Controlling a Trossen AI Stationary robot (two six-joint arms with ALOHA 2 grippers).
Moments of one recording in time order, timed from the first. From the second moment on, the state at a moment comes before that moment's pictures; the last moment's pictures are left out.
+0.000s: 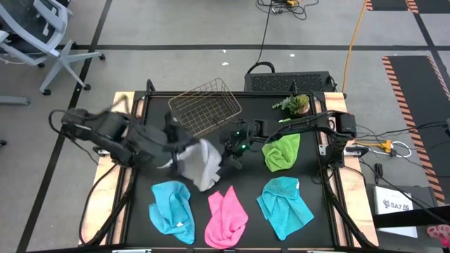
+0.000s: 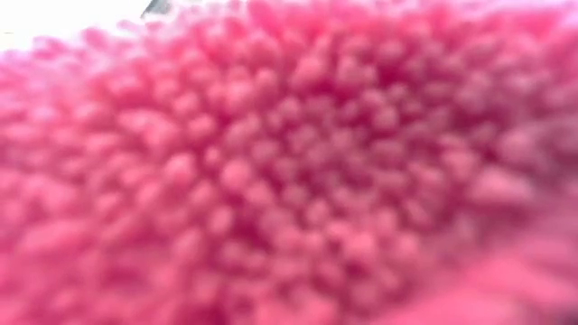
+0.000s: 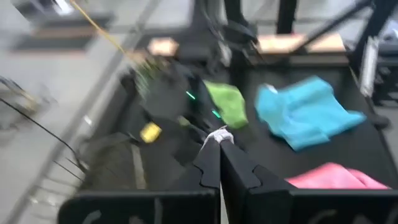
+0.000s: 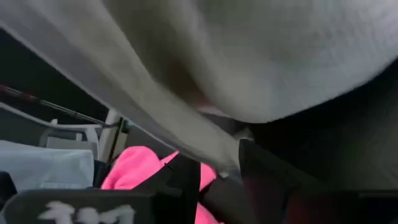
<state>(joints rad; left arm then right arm) -0.34 1.40 1.84 -1.05 -0.52 -0.18 -0.12 1.82 1.19 -0.02 -0.63 0.38</state>
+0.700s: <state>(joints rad) -0.32 1.40 1.99 -1.13 -0.58 -0.05 -0.12 1.76 1.19 -0.15 -0.63 0.30</state>
